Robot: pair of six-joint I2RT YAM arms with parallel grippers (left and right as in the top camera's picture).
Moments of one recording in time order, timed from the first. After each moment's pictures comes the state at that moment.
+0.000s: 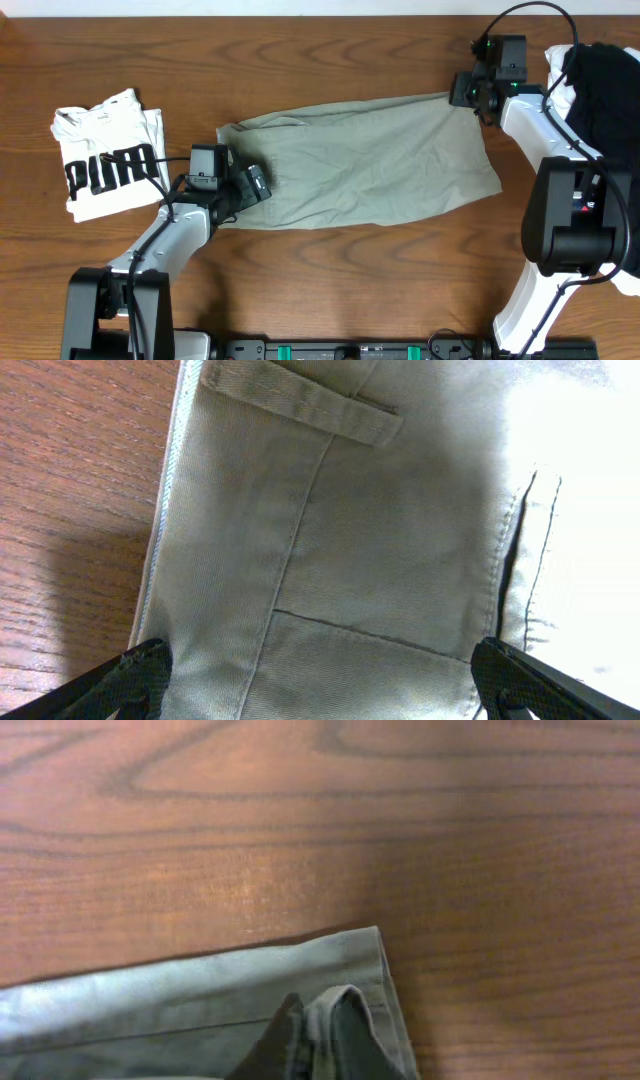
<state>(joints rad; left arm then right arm) -0.09 1.53 0.66 -0.22 0.14 -0.51 -0.01 2.06 1.46 -0.29 -0.07 0.17</state>
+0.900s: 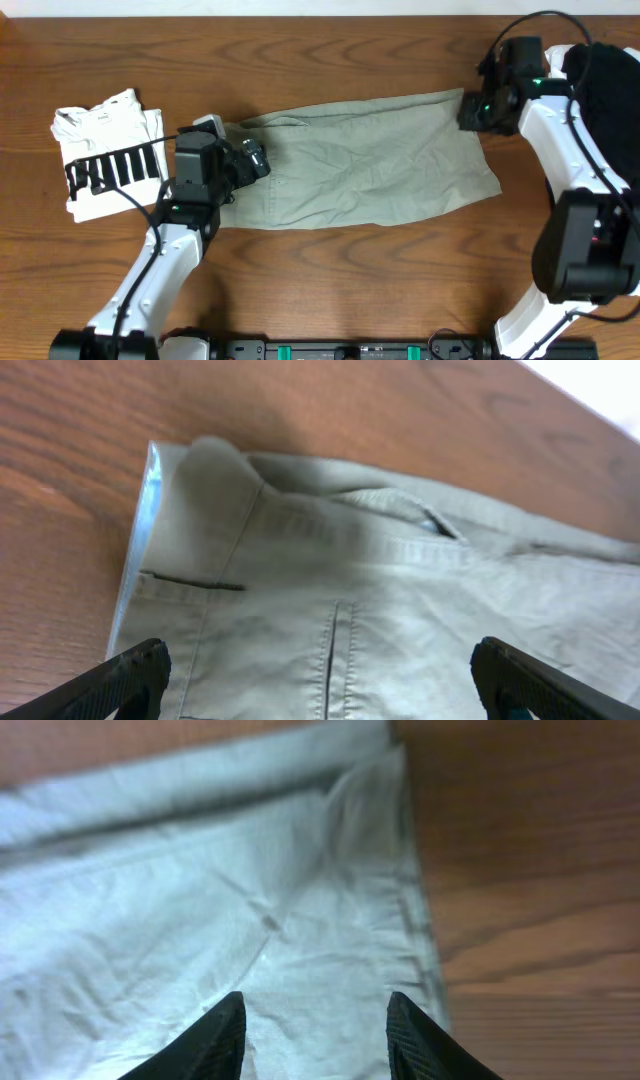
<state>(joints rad) -0.11 1.34 0.65 -0.03 0.14 -0.51 -0.01 1.92 1.45 -0.73 -0.12 0.10</state>
